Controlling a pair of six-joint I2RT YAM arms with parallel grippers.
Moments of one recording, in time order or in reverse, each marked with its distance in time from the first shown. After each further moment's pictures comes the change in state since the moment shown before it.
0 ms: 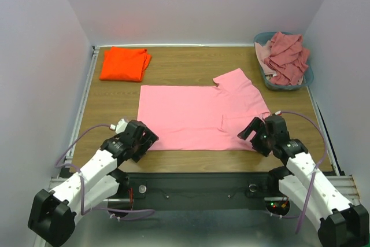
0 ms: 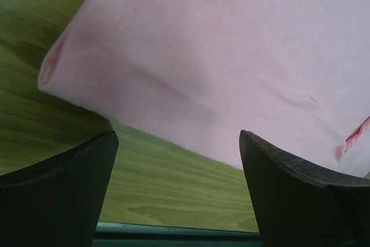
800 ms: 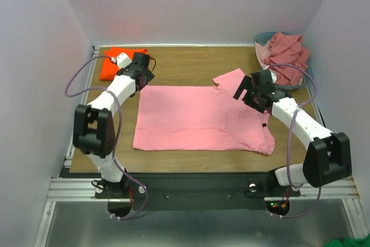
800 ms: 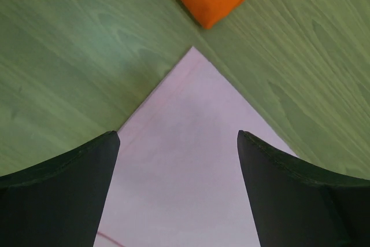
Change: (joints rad) left arm 0.257 0.860 0.914 0.033 -0.303 0.354; right arm 0.000 0.653 0.611 0.071 0.208 -0.186
